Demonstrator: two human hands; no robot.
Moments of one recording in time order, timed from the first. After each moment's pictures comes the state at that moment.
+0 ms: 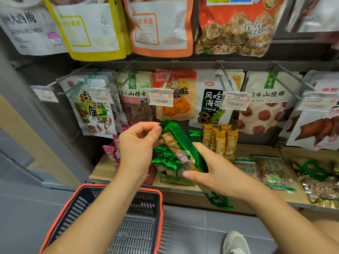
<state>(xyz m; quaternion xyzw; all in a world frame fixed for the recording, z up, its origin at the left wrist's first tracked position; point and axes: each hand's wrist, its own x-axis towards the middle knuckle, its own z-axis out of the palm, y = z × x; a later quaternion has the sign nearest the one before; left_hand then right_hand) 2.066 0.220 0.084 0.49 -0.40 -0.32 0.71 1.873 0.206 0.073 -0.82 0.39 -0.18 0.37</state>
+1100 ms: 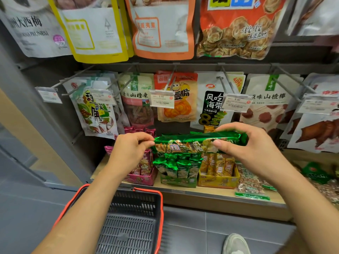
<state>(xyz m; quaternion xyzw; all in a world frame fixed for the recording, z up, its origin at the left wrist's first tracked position) 2.124 0.209 0.060 0.66 -0.64 -0.03 0.38 1.828 0.191 0.111 -0.74 0.46 -0.38 0.33</state>
